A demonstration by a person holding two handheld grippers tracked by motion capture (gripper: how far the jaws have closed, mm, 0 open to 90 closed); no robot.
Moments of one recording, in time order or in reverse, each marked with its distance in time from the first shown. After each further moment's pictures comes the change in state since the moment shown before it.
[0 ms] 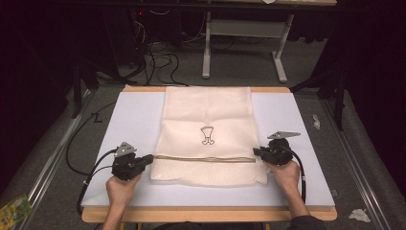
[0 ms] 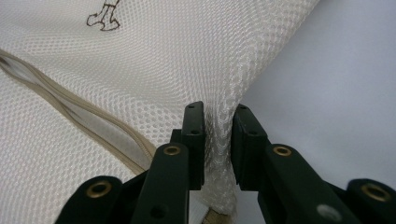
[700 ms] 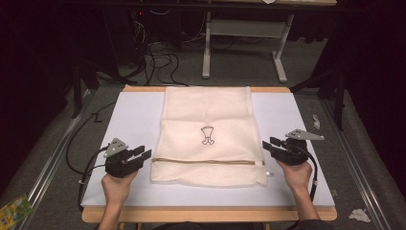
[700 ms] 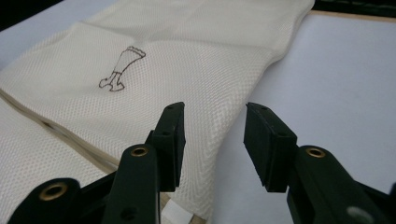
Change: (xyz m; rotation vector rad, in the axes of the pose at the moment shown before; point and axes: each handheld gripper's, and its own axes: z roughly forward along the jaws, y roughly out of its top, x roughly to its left) left arm 0.002 0.012 -0.023 -0.157 0.027 0.017; right arm -0.004 0.001 -0.049 -0.223 -0.049 0.020
